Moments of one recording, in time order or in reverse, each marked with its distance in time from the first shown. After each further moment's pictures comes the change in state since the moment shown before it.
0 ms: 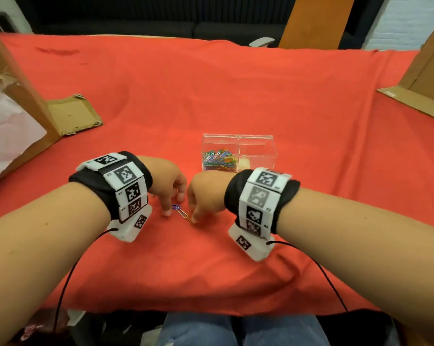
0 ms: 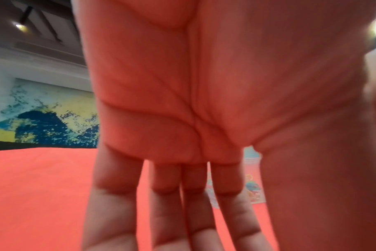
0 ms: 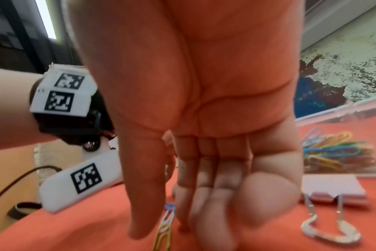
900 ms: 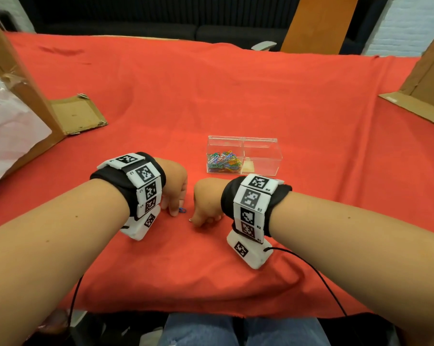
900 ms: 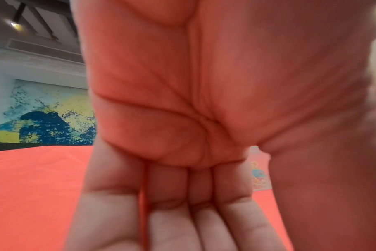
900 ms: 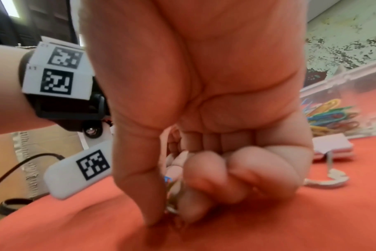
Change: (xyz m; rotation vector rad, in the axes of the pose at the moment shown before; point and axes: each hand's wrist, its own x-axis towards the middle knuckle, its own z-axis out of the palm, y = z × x) left_hand 0.007 0.005 -0.002 -0.051 -0.118 -0.096; right_hand 0.016 -0.007 0.007 0.103 -0.095 0.126
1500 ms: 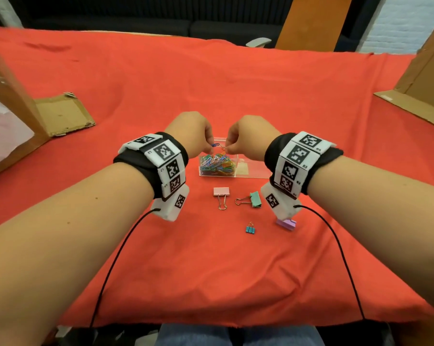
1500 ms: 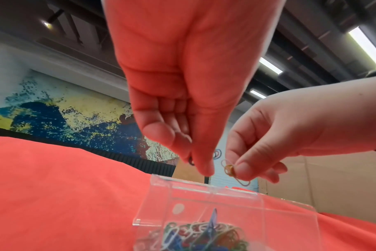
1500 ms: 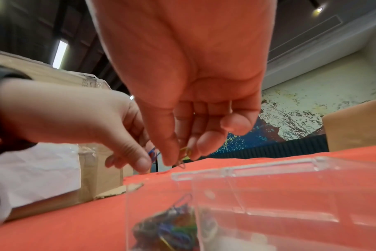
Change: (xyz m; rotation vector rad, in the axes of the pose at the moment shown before) left_hand 0.010 0.041 -0.057 -0.262 0.806 0.127; right_hand -0.006 0.095 -0.068 0.144 0.554 0.133
